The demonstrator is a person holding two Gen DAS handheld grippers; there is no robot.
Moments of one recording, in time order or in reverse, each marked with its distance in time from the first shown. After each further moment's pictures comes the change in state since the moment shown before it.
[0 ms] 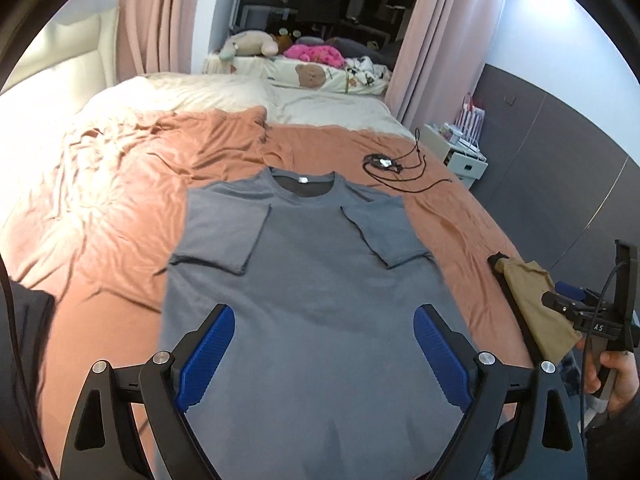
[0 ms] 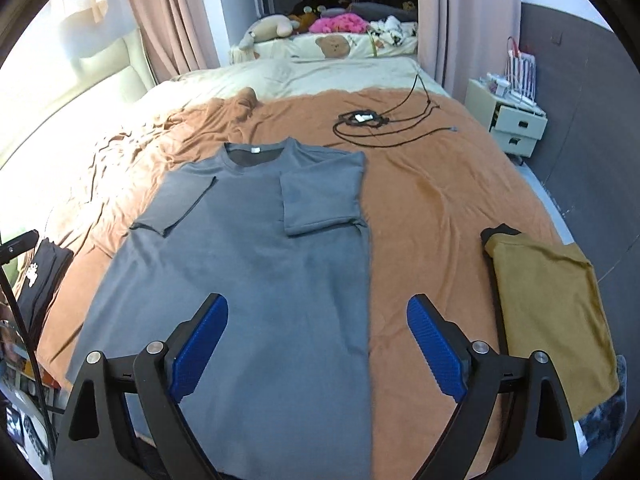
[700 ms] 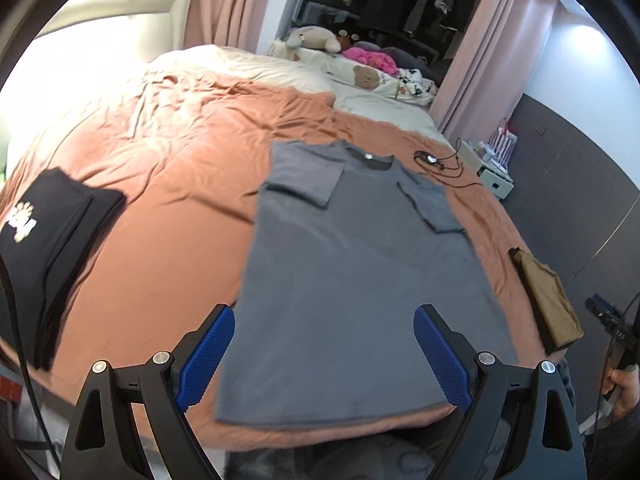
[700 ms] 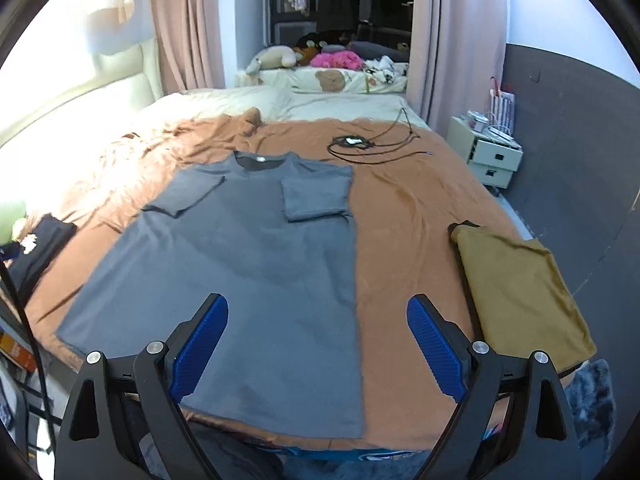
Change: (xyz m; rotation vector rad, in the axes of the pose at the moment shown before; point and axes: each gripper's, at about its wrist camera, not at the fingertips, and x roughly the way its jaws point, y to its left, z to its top) left arm -0.086 0.104 -0.127 -0.174 -0.011 0.064; right arm -0.081 0.027 -0.105 -0.066 -0.141 -0.059
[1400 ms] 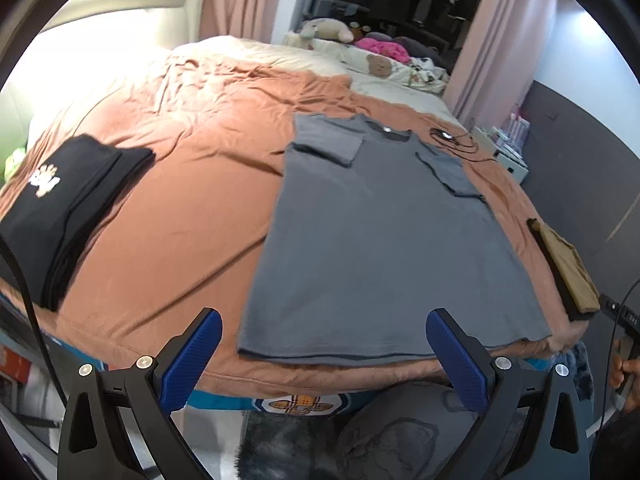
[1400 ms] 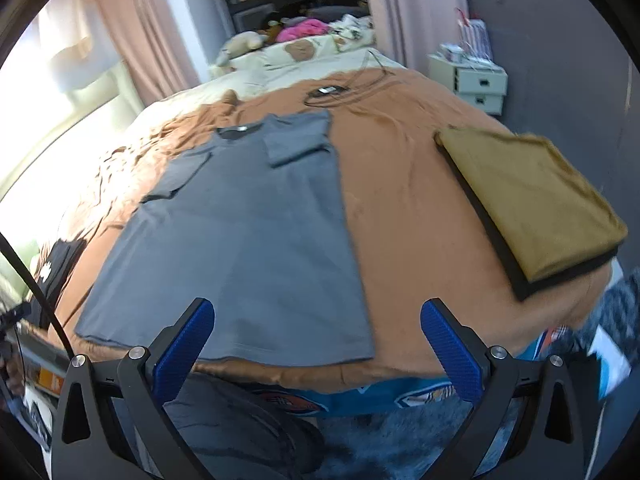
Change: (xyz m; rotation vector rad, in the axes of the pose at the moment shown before) left arm -0.001 0.021 -0.081 0.001 0.008 0.063; right arm 0.009 -0.053 -0.072 0.253 0.101 0.057
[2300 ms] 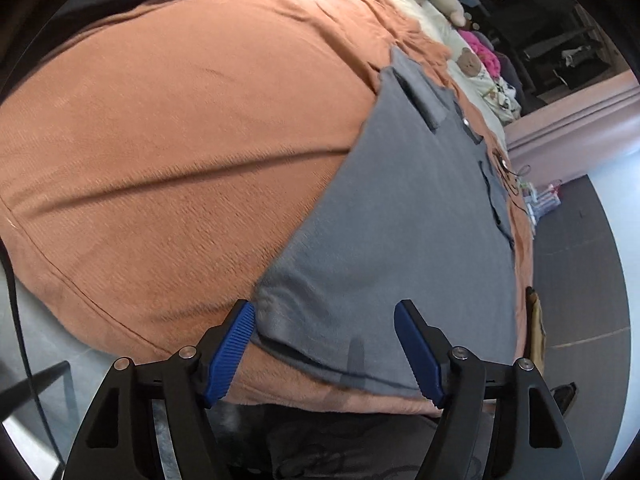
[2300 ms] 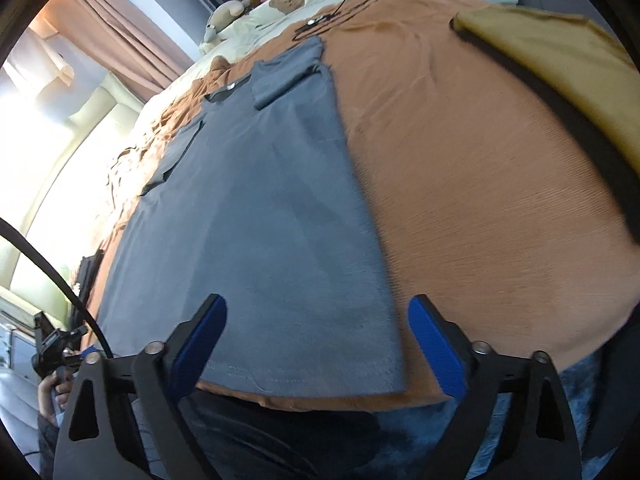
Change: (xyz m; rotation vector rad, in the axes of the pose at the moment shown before) left arm 0.105 0.090 -0.027 -0.503 0.235 -0.116; right arm 0.118 -0.060 0.003 0.193 0.176 0.212
